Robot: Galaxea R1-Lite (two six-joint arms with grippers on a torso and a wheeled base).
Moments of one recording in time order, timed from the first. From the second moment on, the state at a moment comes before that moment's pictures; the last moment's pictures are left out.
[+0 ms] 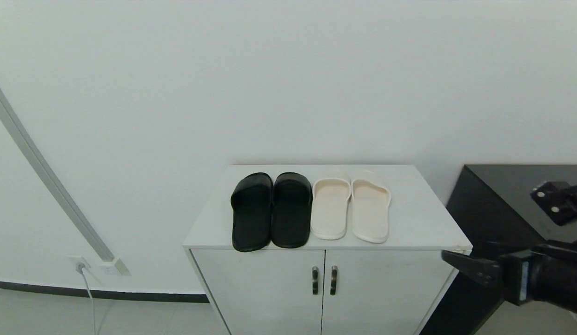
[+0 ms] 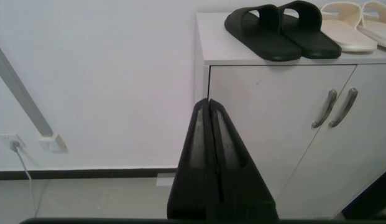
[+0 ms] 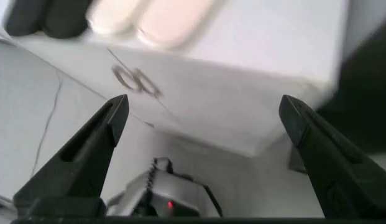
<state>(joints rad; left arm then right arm) 0.00 0.00 0.00 0.01 0.00 0.00 0.58 1.21 -0.55 -0.26 -0.16 0.27</state>
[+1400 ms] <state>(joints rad) 0.00 0.00 0.00 0.01 0.00 0.00 0.70 2.22 -1.48 -0.39 -0.77 0.32</state>
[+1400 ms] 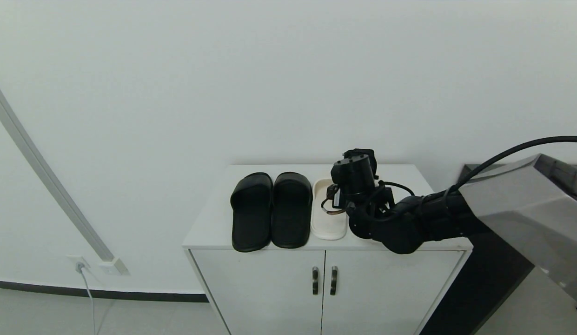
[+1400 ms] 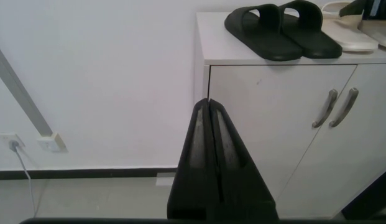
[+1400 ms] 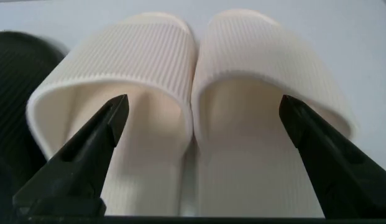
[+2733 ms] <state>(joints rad) 0.00 0.00 0.00 0.01 0.00 0.00 0.69 2.10 -1.36 -0.48 -0.70 0.13</state>
